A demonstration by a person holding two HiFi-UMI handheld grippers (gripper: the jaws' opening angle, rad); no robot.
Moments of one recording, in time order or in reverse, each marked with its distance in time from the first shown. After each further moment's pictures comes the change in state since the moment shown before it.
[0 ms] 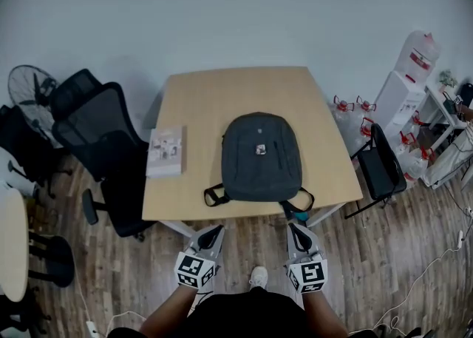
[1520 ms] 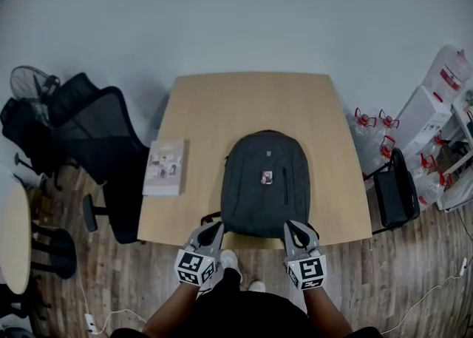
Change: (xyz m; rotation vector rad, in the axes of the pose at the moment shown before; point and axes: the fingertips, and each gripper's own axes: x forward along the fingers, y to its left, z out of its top) left arm 0.109 0.076 0.029 -0.059 0.019 0.135; right arm 0.142 -0.063 0.010 -0.005 0.040 0.159
